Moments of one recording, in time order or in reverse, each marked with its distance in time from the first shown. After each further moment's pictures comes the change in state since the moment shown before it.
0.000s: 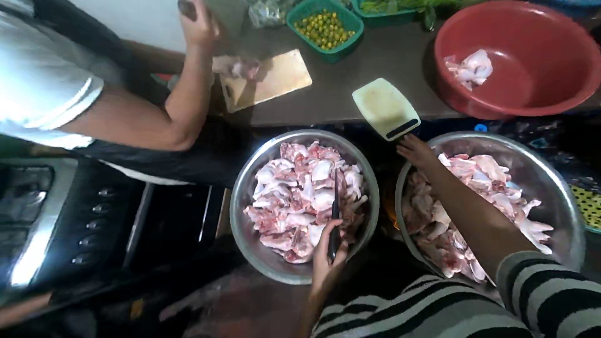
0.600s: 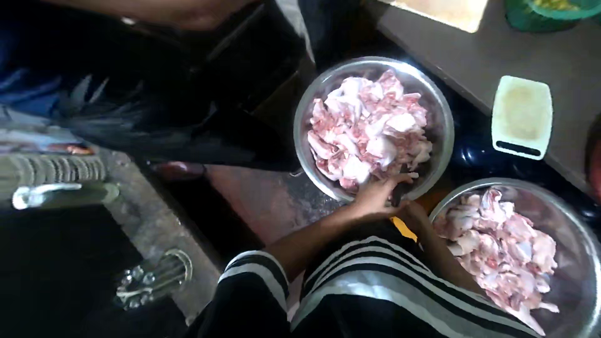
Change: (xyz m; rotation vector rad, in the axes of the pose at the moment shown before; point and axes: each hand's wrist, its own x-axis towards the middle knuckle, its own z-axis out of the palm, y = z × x) left_hand -0.038 -0.013 0.002 0.255 -0.053 -0.074; right_hand -0.174 0.186 0.051 -0.479 -0.271 0.462
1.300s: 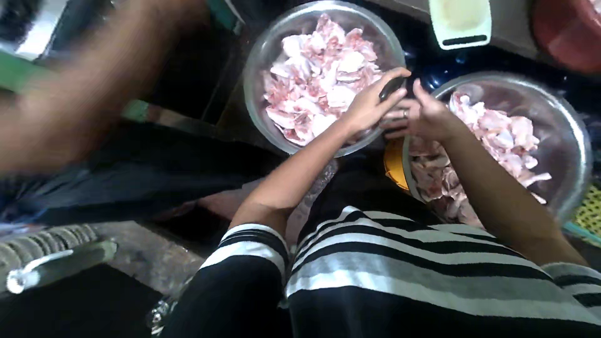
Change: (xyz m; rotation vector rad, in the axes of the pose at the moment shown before) left_hand 0.062 0.034 0.042 -0.017 -0.089 0.347; right_hand -0.109 -0.083 -0.057 -0.157 -0.424 -0.294
